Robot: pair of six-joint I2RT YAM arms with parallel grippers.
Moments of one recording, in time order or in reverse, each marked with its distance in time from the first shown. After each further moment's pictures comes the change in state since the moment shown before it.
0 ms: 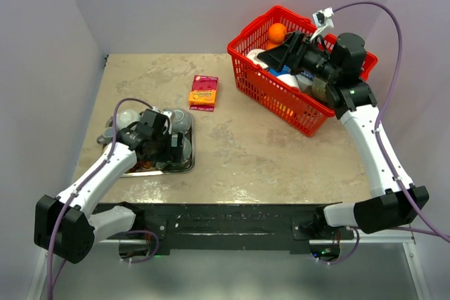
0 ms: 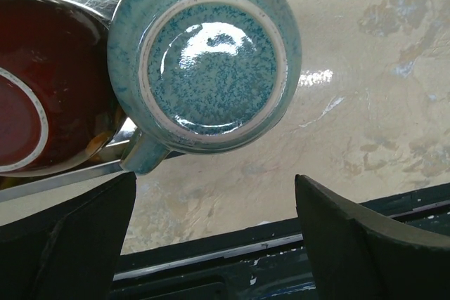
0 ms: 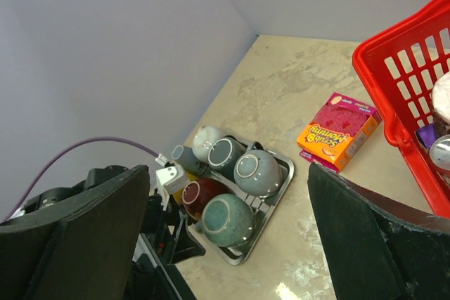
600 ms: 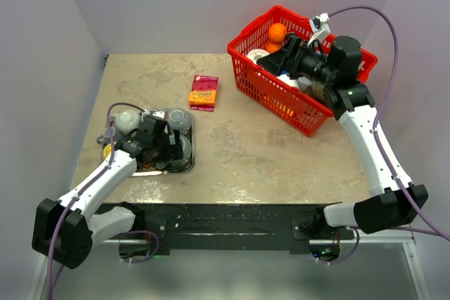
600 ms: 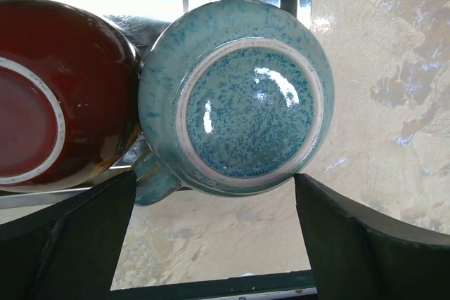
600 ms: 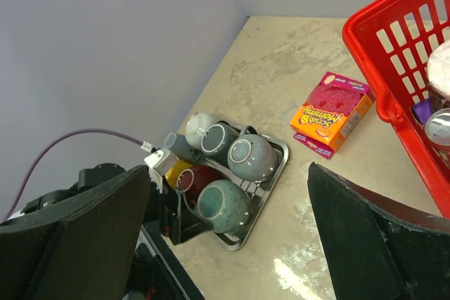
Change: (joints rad) left arm -0.003 -0.040 -0.131 0.187 -0.117 -0.174; right arm 0.000 0.000 -0.032 -0.032 0.003 -0.015
